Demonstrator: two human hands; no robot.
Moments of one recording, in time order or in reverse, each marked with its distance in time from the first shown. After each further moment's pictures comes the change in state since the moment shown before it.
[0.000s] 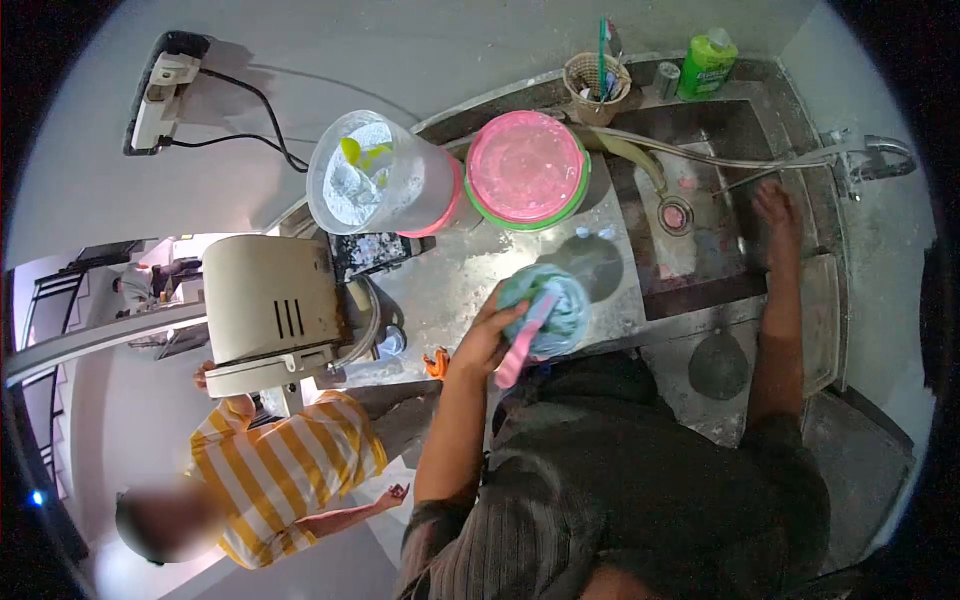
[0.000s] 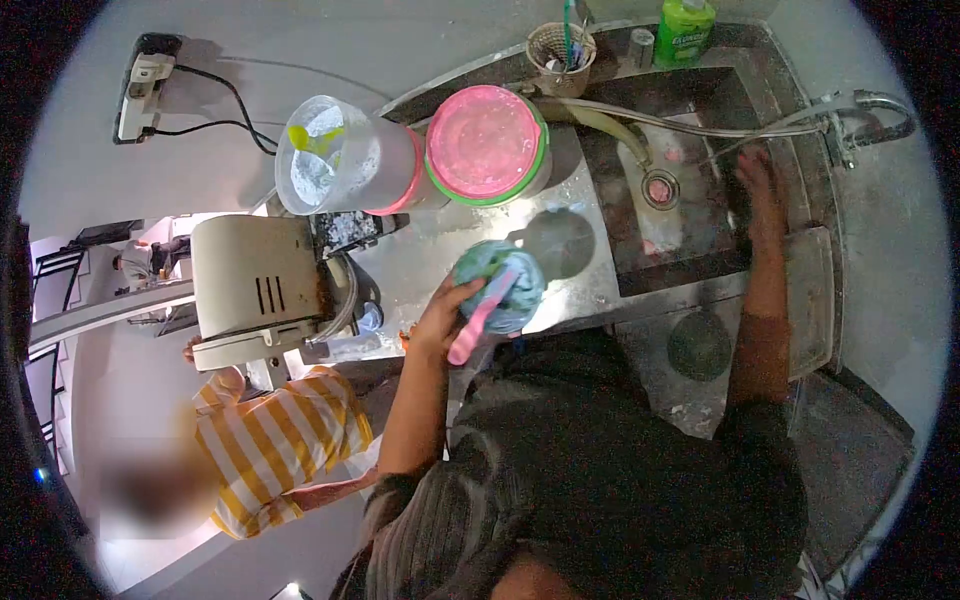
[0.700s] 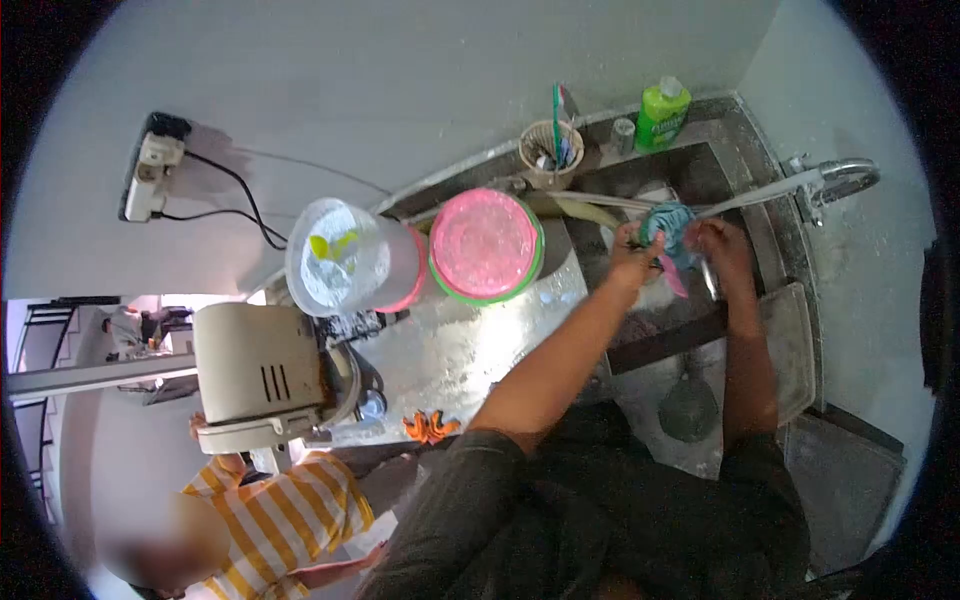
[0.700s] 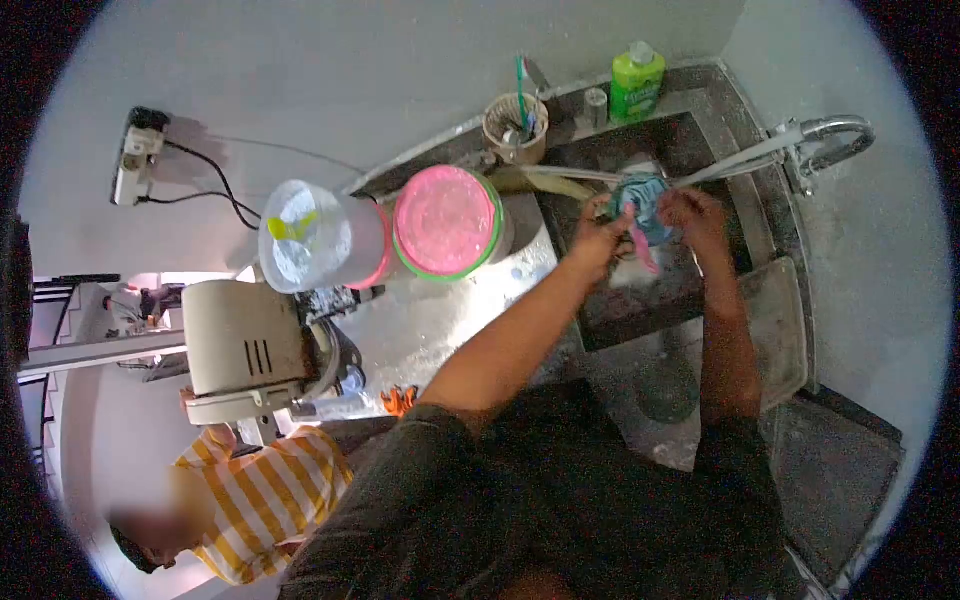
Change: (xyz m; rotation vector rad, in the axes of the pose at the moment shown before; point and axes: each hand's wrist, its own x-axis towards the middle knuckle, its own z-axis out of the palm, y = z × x) left_hand 0.241 -0.078 0.200 0.169 -0.138 0.000; right_hand 0.014 -0.024 0.034 -0.167 -0.323 -0.038
